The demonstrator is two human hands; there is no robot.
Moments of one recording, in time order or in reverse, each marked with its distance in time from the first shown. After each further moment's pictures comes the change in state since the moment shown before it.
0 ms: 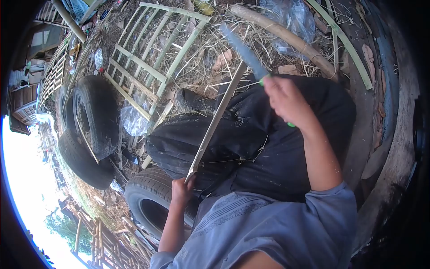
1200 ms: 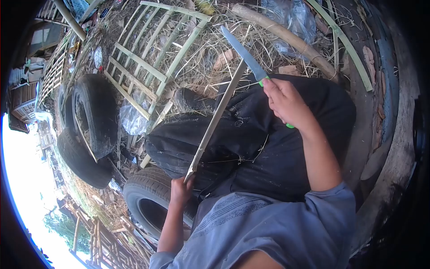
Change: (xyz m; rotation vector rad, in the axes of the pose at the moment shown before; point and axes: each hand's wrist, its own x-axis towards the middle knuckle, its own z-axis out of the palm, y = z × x) left_hand 0.001 0.005 -0.001 -0.009 -0.010 0.007; right_hand 0.000 0.003 0.004 0.096 -0.057 0.094
